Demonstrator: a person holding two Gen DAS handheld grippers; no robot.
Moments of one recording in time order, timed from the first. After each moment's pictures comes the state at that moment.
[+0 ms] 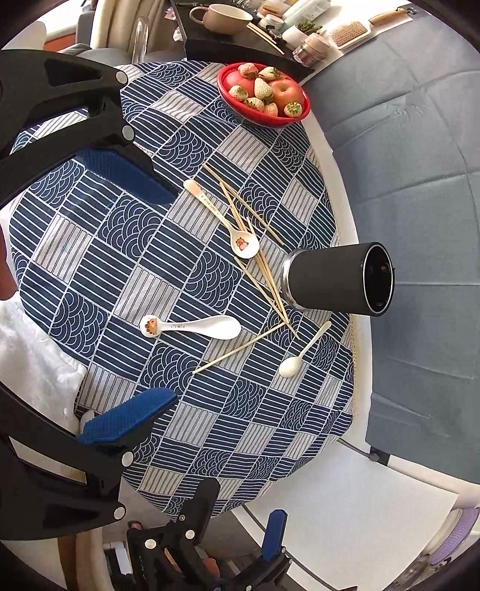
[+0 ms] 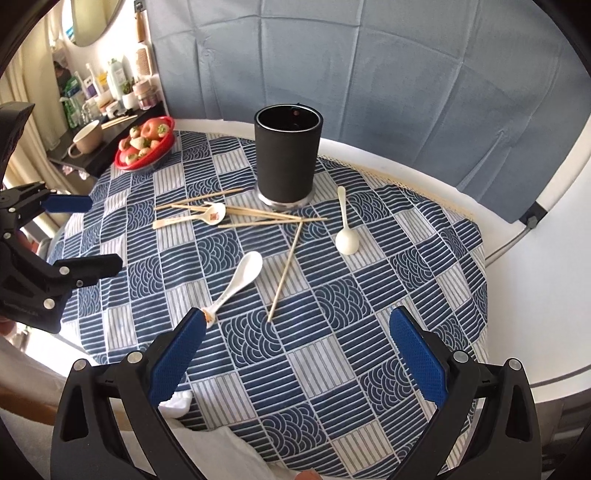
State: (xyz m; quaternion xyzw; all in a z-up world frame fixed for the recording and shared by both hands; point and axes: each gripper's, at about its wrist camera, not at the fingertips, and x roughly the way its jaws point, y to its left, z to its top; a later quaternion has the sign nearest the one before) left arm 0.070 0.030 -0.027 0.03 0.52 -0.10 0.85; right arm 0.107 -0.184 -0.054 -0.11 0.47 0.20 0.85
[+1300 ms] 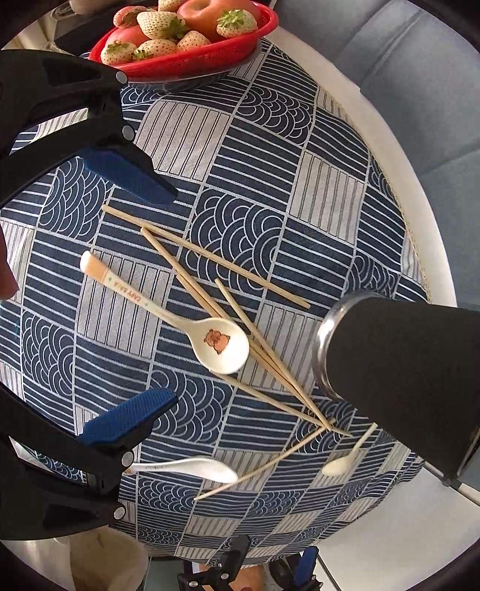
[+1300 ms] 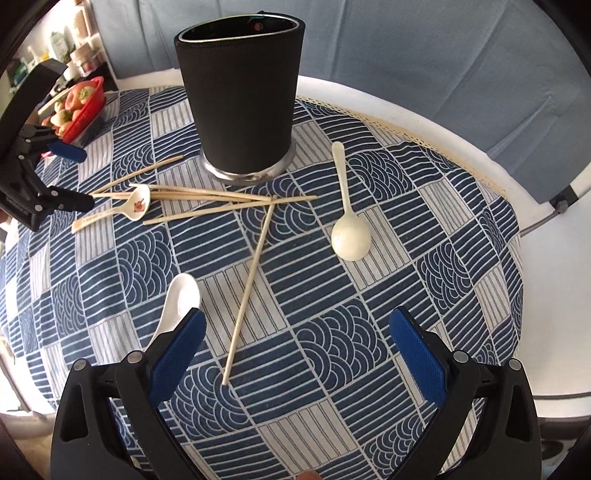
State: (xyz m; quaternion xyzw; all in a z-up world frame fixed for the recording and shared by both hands) left arm 0.251 0.113 -0.167 0.11 0.64 -0.18 0.74; right arm 0.230 -0.144 -0.171 -0.13 0.55 0.17 0.81
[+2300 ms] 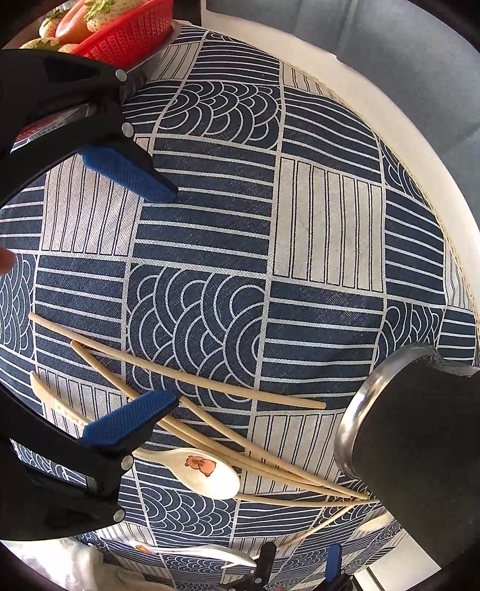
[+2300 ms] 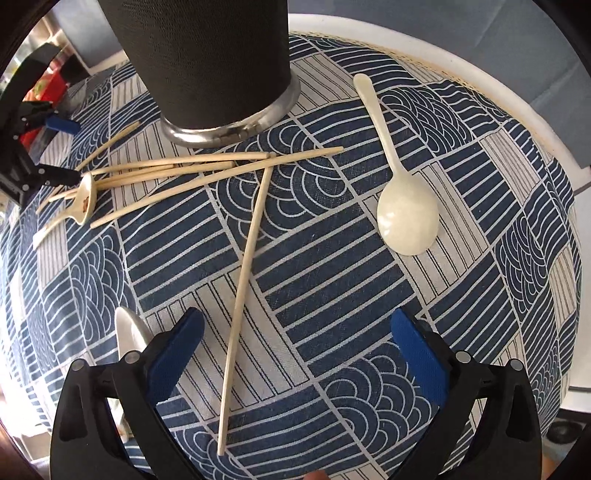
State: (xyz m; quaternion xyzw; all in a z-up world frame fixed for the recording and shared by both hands) left arm 0.334 0.134 -0.234 0.20 0.65 -0.21 0.70; right arm 0.275 -0.115 -0.258 -0.08 0.61 0.17 0.77
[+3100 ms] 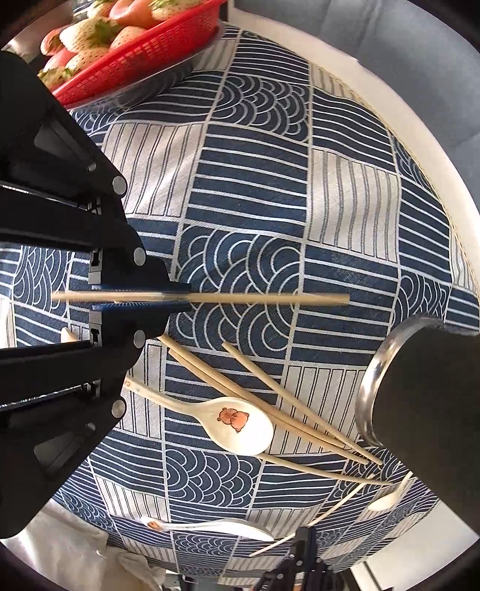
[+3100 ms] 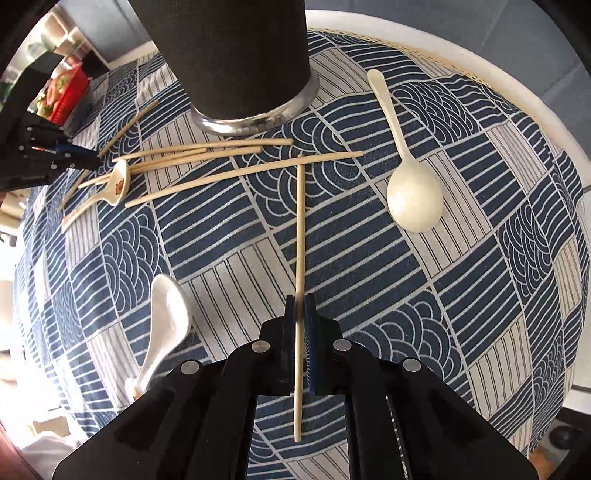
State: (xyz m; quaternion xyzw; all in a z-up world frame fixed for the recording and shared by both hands) left arm 0.308 0.112 -0.221 0.17 0.67 -0.20 0.69; right arm 0.261 -0.127 -0.240 -0.07 0.63 0.20 0.75
